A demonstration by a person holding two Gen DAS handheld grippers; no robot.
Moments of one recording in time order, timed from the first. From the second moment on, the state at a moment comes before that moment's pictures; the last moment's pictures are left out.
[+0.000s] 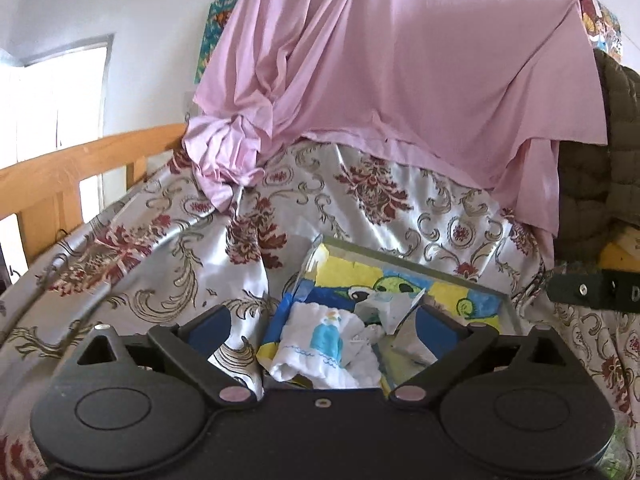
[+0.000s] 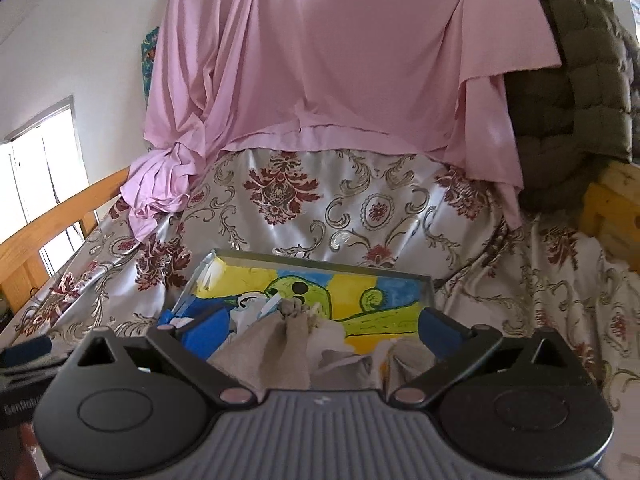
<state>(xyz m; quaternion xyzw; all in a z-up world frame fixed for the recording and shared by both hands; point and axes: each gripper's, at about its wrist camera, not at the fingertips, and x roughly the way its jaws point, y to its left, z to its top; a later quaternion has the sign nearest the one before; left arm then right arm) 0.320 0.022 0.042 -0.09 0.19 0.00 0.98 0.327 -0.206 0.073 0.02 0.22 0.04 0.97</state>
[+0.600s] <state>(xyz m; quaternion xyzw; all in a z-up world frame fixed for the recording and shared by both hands) 0.246 -0.008 0.054 -0.04 0.13 0.05 0.99 0.236 -0.233 0.056 0.03 0.19 0.03 0.98</state>
